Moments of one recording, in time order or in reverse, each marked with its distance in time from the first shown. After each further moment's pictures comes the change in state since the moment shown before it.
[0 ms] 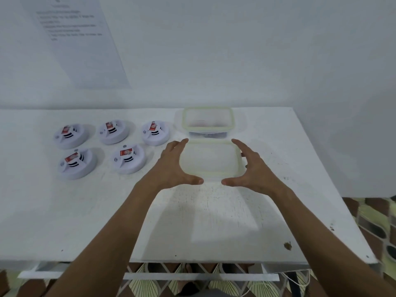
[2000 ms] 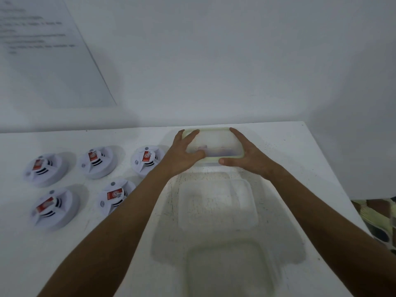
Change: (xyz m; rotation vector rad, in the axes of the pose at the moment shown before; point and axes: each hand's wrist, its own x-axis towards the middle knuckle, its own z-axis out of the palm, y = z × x) left_hand 0.153 0.001 -0.025 -0.218 -0.002 0.013; right_hand 0.154 0.003 -0.024 0.152 -0.065 0.075
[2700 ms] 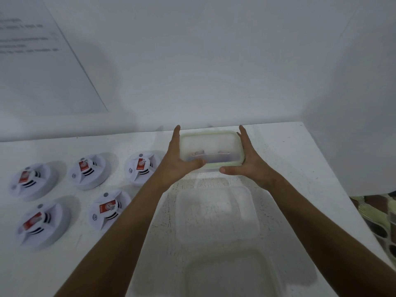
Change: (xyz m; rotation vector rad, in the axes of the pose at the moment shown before) left_hand 0.006 -0.011 0.003 -0.352 0.056 0.046; right_hand 0.004 0.015 0.004 0.222 0.007 -0.115
